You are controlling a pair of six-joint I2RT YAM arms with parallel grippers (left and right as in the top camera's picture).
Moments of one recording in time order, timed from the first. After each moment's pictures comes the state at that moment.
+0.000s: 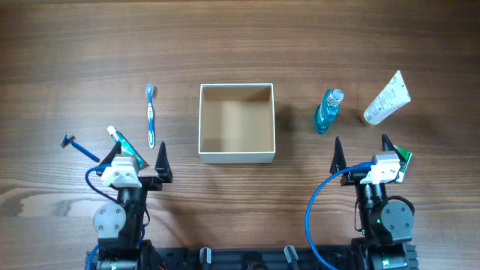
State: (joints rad) left arm 0.03 0.01 0.01 -0.07 0.07 -0.09; right arm 0.11 0.01 0.01 0.01 0.08 -0.06
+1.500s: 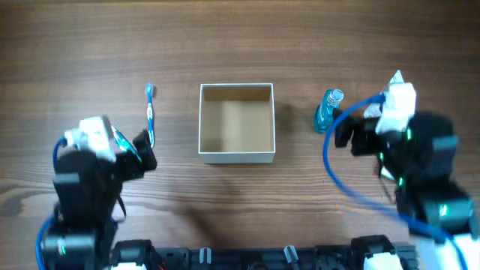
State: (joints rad) left arm 0.03 0.64 0.83 -0.79 0.00 -0.23; right arm 0.11 0.85 0.98 -0.71 -0.08 0.07
